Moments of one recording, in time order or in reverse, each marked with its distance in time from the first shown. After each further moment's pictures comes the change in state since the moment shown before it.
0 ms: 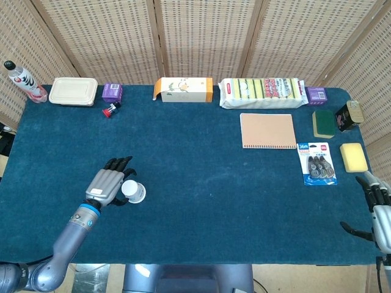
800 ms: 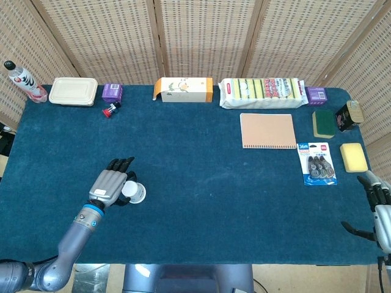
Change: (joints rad) left arm -0.041 -0.026 0.033 -0.007 -0.030 0.053 0.036; right arm 0.001 0.008 0.000 0.001 0.002 -0.004 0.018
